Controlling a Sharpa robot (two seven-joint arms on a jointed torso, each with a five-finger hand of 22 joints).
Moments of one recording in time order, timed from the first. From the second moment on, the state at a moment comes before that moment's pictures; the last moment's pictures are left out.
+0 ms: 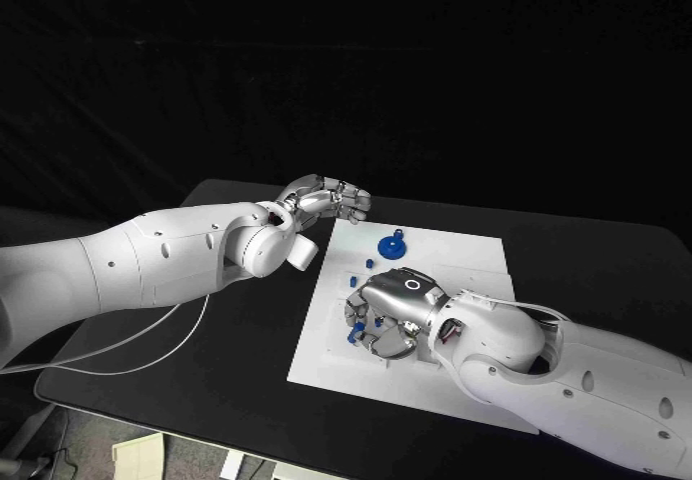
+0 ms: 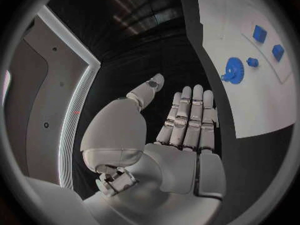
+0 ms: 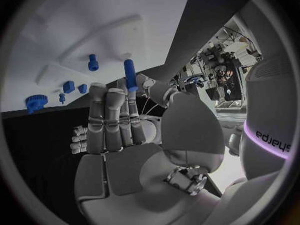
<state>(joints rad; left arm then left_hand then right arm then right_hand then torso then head) 1.34 -0.78 -0.14 1.32 -0.14 -0.18 0.29 1.08 -0.10 0.52 -0.28 0.08 0.78 0.20 0.25 0.54 1.08 0.17 0.06 0.10 0.82 0.16 0.53 0.21 0.05 0.61 0.06 0.54 1.20 1.14 -0.56 -0.07 1.63 -1.79 -0.26 -0.09 1.16 -0.21 0.85 -0.16 0.05 1.04 0.10 0.39 0.57 1.25 0.03 0.35 0.22 1.28 -0.08 0.95 0.91 0.21 1.23 -0.02 0.72 1.30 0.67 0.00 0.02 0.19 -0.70</state>
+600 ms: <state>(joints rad) 1.34 -0.78 -0.14 1.31 -0.14 -0.18 0.29 1.08 -0.10 0.52 -0.28 0.08 0.78 0.20 0.25 0.54 1.08 0.17 0.06 0.09 0.82 0.16 0.53 0.21 0.06 0.61 0.06 0.54 1.20 1.14 -0.57 -0.07 1.64 -1.81 -0.23 -0.09 1.16 -0.21 0.85 -0.16 0.04 1.04 0.10 0.39 0.57 1.25 0.03 0.35 0.22 1.28 -0.08 0.95 0.91 0.21 1.23 -0.02 0.72 1.30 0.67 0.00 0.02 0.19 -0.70</state>
